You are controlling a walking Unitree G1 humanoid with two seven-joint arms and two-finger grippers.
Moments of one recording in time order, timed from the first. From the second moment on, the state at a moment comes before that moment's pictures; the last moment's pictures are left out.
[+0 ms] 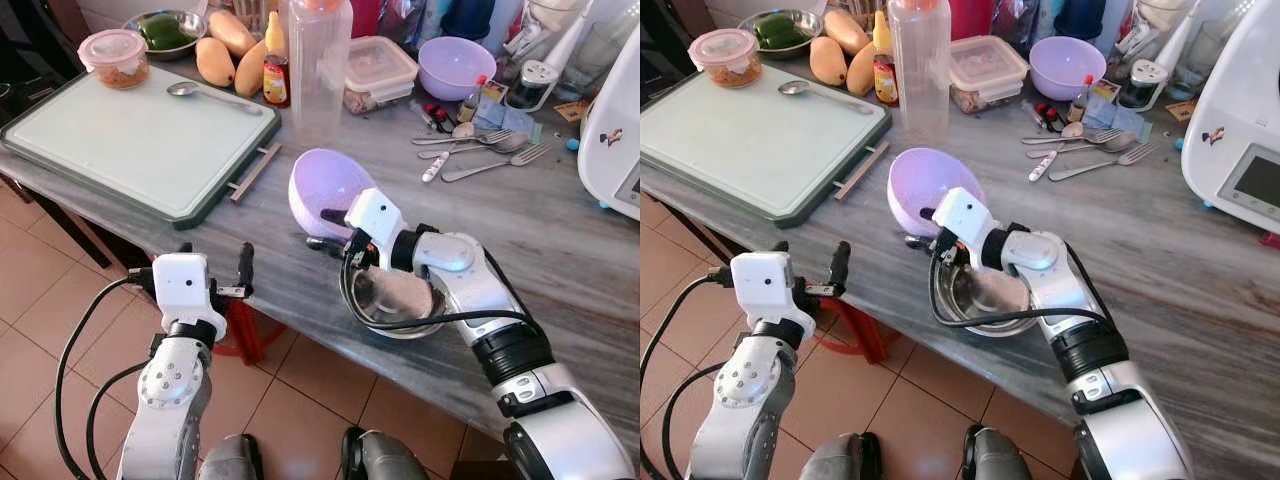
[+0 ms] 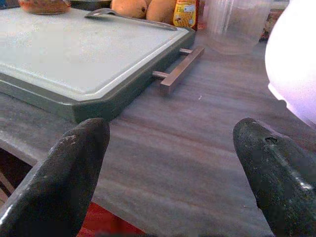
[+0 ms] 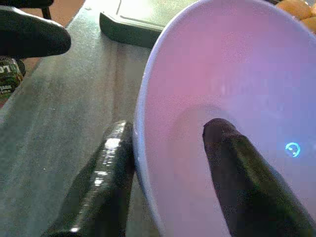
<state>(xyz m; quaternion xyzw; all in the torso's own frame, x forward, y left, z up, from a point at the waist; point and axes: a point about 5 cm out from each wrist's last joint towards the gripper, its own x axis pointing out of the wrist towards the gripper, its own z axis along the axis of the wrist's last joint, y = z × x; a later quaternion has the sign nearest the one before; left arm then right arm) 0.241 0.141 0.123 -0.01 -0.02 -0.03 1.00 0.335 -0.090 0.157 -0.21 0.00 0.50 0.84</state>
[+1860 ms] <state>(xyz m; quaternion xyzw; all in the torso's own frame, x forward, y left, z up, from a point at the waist) 0.245 0.140 0.118 -0.02 0.00 -0.03 1.00 0.313 -0.108 0.176 -0.21 -0.02 0.52 0.83</state>
